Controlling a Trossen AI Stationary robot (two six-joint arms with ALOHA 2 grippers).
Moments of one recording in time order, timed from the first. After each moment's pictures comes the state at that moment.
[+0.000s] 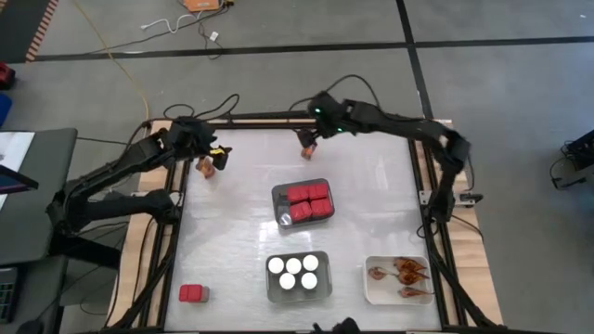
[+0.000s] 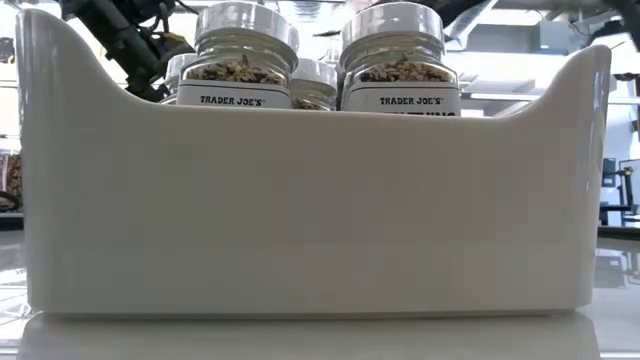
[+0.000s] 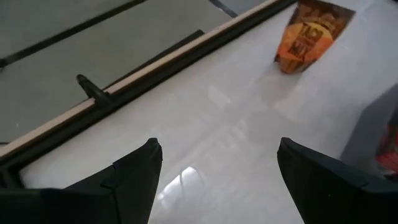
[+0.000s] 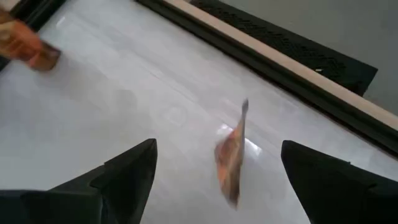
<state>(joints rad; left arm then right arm) 0.65 0.84 0.82 -0.62 -0.14 -0.18 -0.47 1.82 1.58 -0.64 0.10 0.45</state>
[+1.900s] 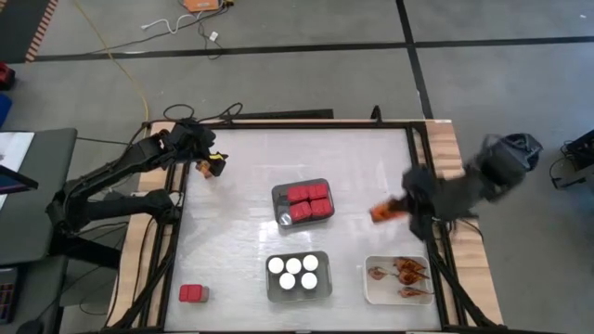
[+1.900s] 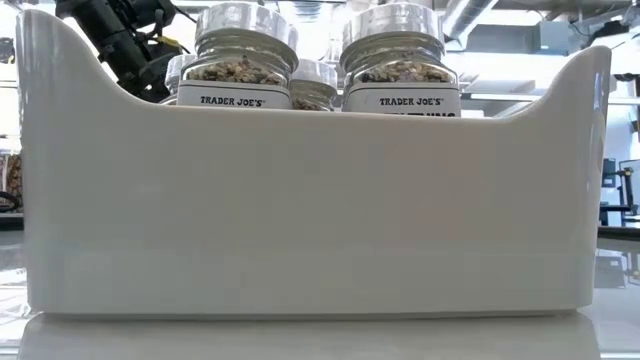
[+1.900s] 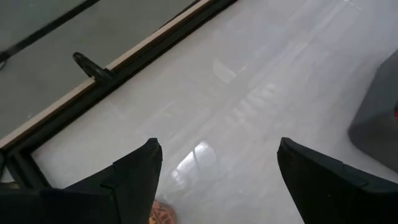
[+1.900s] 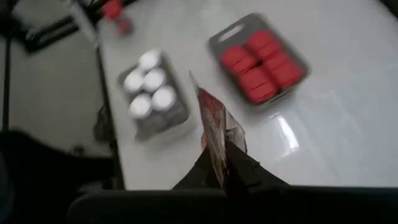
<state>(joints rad) 0.65 0.84 0.82 -0.73 -0.14 -0.11 0.56 1.22 1.74 -1.42 0.37 0.85</state>
